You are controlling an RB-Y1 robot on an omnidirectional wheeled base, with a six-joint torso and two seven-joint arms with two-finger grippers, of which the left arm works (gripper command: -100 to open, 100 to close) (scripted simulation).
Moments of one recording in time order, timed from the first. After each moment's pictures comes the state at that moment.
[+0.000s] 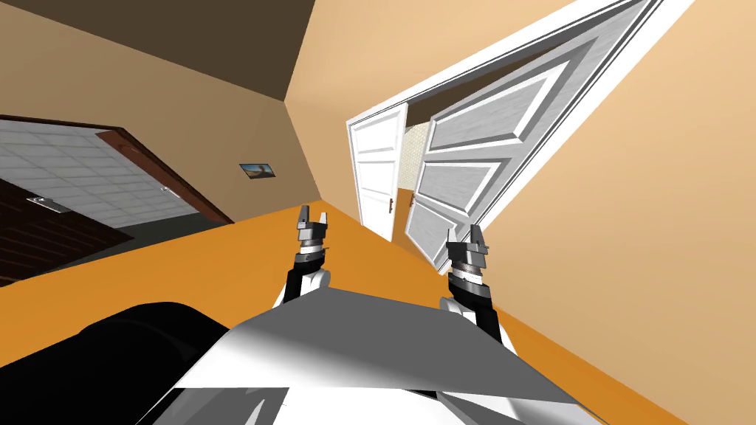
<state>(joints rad) 0.47 0.00 0.05 -2.28 0.13 -0.52 -0.05</state>
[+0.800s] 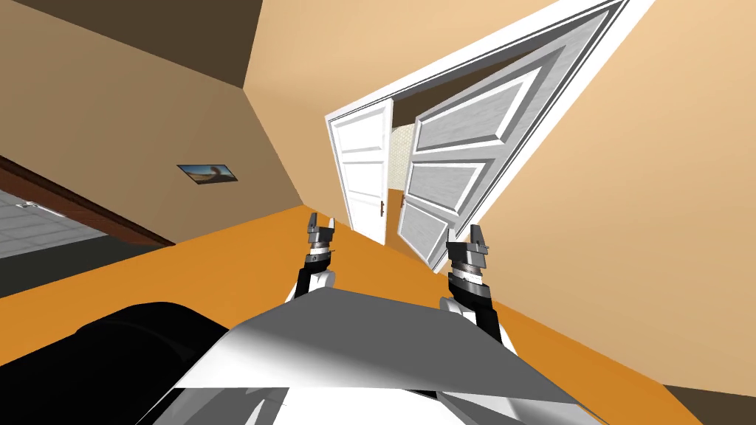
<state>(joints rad) 0.43 0.04 0.02 -2.11 0.22 -0.58 0.07</state>
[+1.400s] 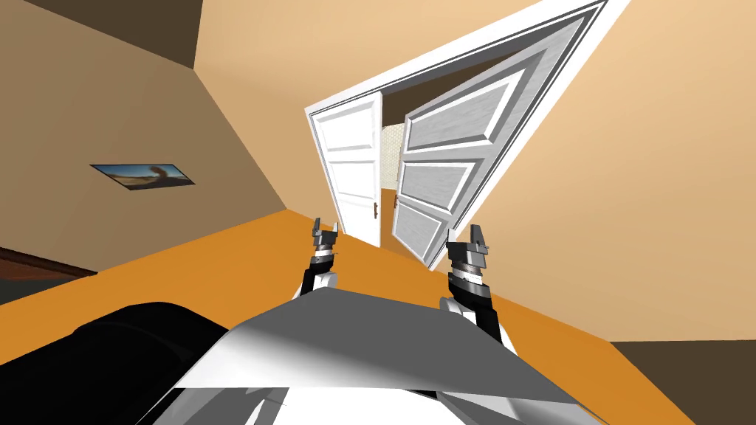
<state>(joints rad) 0.40 0.07 0.00 -1.99 0.29 -0.62 0.17</state>
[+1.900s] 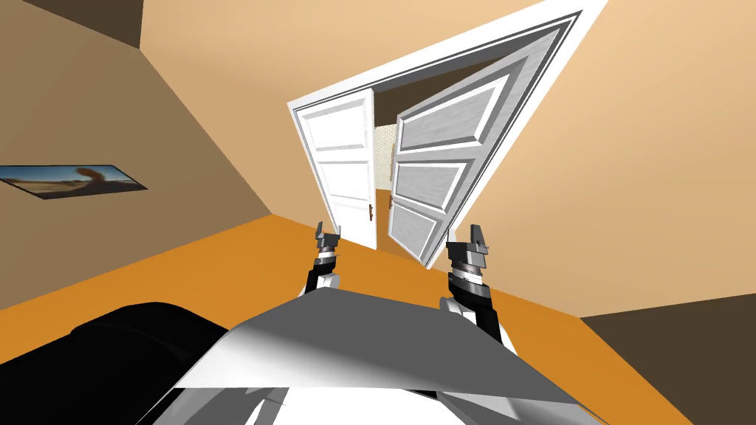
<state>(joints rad) 0.38 0.08 -0.02 -1.89 0.34 -0.66 0.25</state>
